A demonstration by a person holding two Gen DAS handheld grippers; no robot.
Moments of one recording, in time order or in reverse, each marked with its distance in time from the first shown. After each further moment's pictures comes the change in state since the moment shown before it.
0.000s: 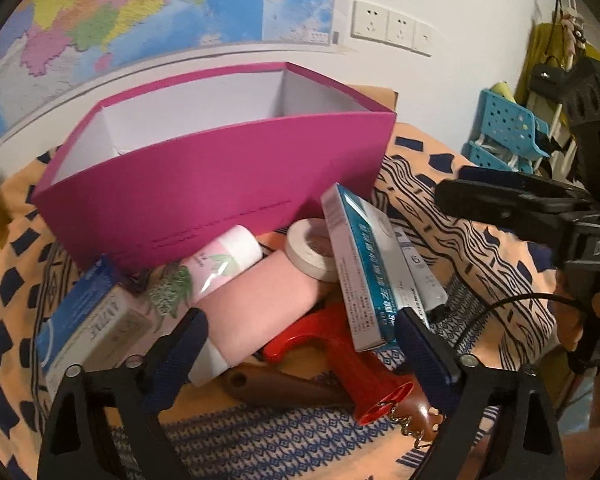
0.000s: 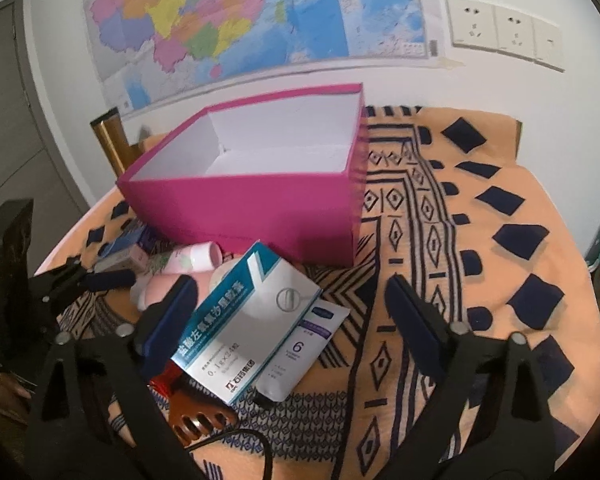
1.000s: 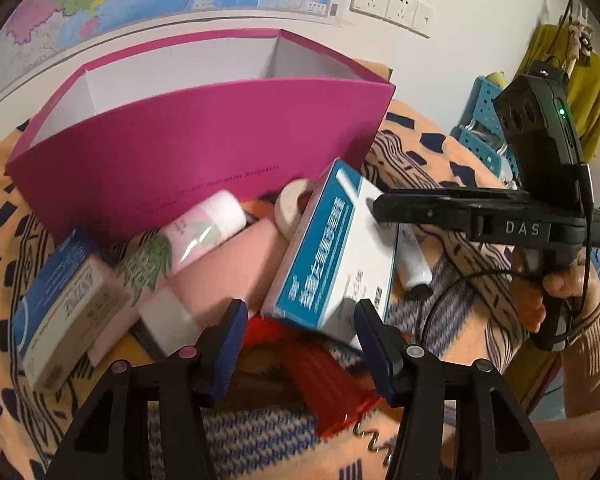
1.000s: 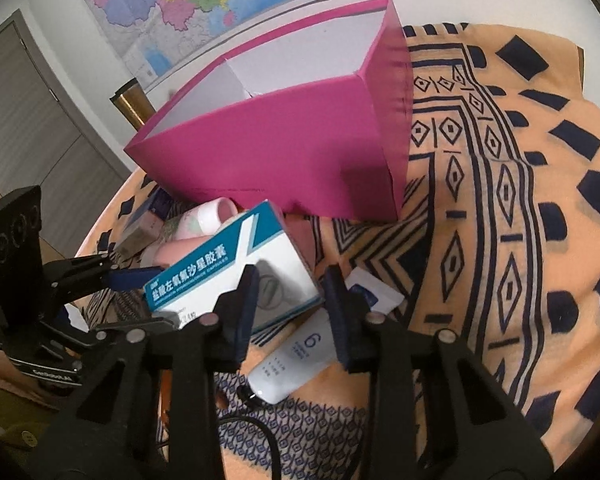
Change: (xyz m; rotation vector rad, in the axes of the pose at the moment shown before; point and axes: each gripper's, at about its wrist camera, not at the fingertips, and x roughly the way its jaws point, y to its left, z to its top) left arm 0.011 0.005 -0.006 -0.042 0.111 -0.076; right arm 0.056 -0.029 -0.012 0.078 0.194 0.236
